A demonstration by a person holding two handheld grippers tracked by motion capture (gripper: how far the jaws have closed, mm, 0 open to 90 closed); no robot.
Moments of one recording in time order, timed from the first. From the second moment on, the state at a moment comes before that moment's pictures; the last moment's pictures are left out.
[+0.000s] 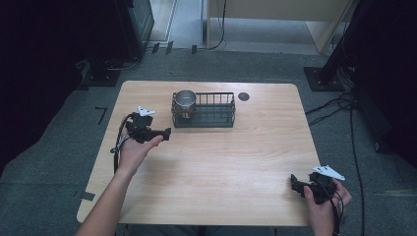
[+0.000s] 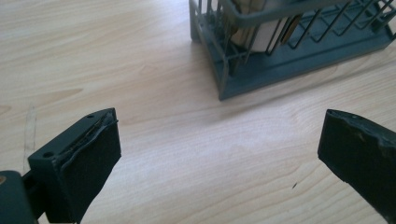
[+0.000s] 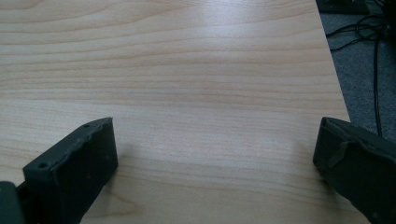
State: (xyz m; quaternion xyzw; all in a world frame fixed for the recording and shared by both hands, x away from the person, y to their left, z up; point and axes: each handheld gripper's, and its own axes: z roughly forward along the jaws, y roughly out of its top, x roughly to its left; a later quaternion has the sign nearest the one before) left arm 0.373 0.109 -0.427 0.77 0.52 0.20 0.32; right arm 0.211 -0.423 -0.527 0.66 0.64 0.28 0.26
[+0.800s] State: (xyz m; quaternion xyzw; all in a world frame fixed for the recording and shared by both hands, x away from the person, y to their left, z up) left arm 0.326 0.152 -0.461 0.74 0.56 0.21 0.31; right arm 0.211 -0.423 -0.527 0.66 0.64 0.28 0.26
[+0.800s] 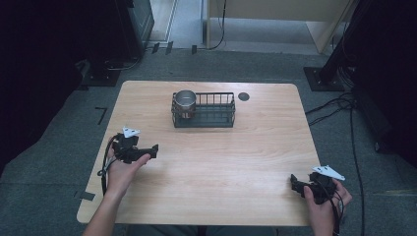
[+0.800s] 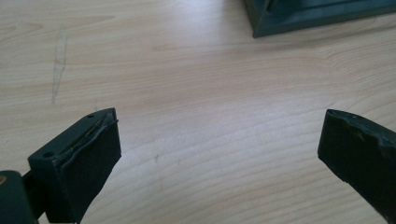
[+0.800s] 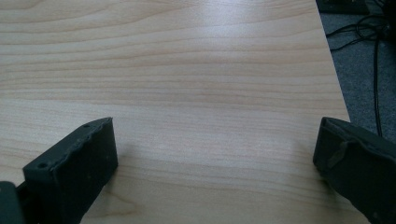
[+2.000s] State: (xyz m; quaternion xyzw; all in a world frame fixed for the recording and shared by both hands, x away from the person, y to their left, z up) left arm 0.258 0.224 -0.514 0.72 0.61 0.22 0.27; right arm 0.211 -0.423 -0.527 0.66 0.64 0.28 0.26
